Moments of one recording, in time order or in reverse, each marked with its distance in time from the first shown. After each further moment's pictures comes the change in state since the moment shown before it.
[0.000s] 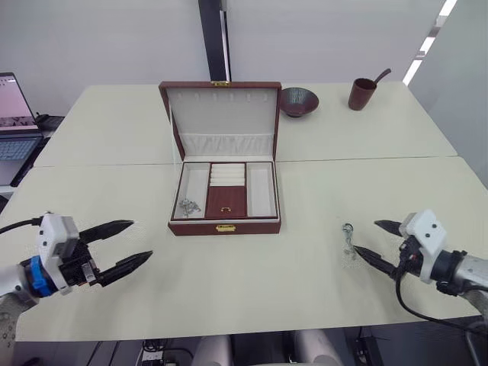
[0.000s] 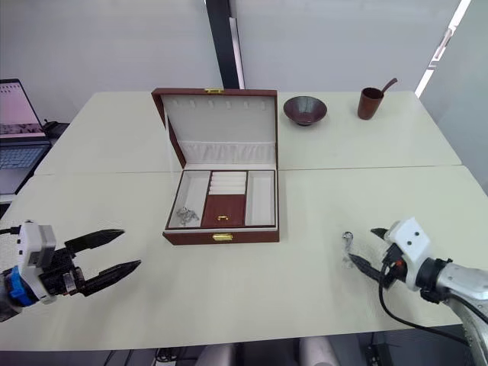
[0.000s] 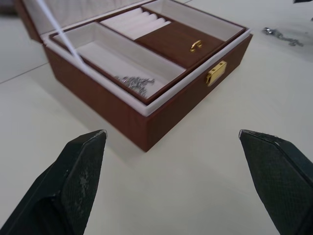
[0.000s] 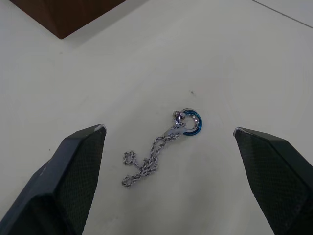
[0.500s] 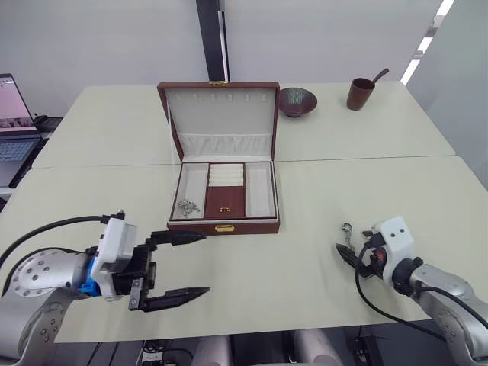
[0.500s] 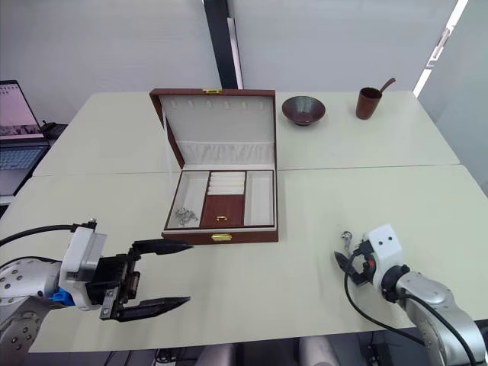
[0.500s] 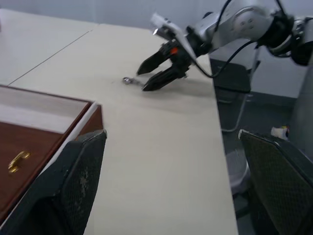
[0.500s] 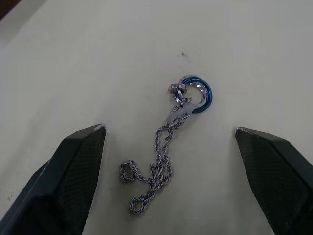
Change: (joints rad) left arm -0.084 0.013 -0.223 -0.299 -0.140 0.067 -0.093; right arm -0.082 0.215 0.130 -0.019 -0.047 0.234 -0.341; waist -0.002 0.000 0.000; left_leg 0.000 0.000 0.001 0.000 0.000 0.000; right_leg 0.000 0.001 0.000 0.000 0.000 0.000
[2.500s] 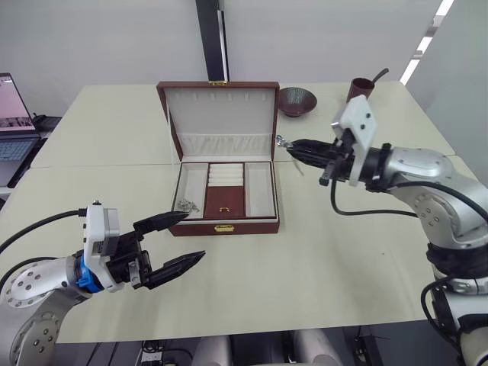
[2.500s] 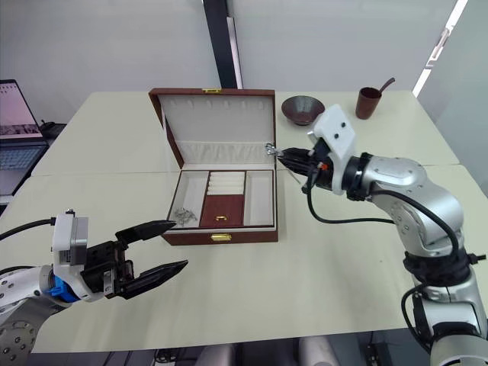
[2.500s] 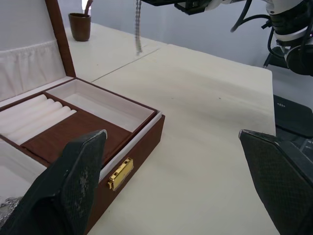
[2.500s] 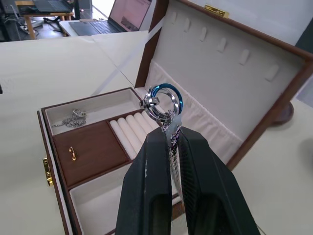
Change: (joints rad) left arm 0.070 -0.080 0.131 0.003 -0.063 0.064 0.274; right arm -0.909 -0.072 0.247 0.282 0.164 -0.061 0.330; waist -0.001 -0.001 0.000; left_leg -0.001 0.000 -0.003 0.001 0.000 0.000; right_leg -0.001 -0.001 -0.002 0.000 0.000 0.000
